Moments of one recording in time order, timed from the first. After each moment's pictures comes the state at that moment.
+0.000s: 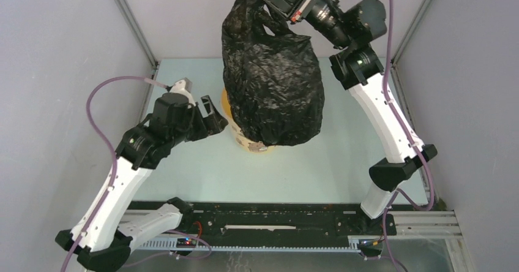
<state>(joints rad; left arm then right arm) -0.54 0.96 1.30 -0.98 -0.11 -0.70 0.57 1.71 2.22 0.18 -0.49 1.15</state>
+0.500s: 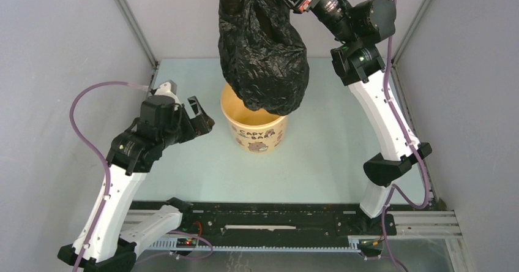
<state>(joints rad) -0.39 0.89 1.30 -1.05 -0.13 -0.62 0.58 1.79 2.38 0.24 -0.47 1.25</state>
